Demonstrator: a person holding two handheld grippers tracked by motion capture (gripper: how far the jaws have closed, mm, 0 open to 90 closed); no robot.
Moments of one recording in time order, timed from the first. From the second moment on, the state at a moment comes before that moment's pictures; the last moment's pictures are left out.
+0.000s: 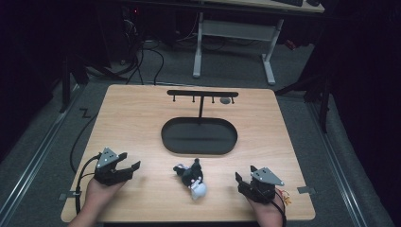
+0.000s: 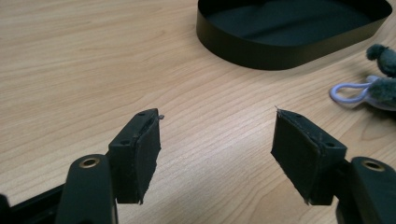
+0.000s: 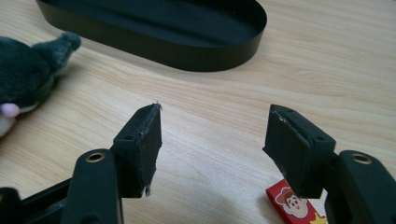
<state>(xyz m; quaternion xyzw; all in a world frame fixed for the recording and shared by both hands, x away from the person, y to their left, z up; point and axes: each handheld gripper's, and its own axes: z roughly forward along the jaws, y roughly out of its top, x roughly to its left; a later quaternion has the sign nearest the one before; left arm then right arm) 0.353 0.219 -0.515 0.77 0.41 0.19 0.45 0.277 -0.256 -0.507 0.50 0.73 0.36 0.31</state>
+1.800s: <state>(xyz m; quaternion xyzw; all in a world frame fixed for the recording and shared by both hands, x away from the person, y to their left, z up) 0.346 0.192 -0.521 0.81 0.35 0.24 0.40 0.296 -0.243 -0.501 0.51 0.77 0.32 0.22</state>
